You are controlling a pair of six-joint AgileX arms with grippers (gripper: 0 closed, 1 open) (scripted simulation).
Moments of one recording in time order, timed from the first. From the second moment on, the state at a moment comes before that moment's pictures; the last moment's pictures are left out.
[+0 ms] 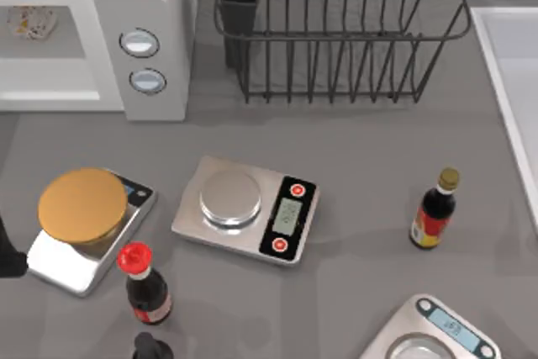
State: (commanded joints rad) left arm 0.00 0.00 0.00 0.00 0.00 0.00; right arm 0.00 0.00 0.00 0.00 0.00 0.00
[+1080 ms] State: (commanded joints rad) left arm 0.00 0.00 0.00 0.00 0.00 0.00; right arm 0.00 0.00 0.00 0.00 0.00 0.00
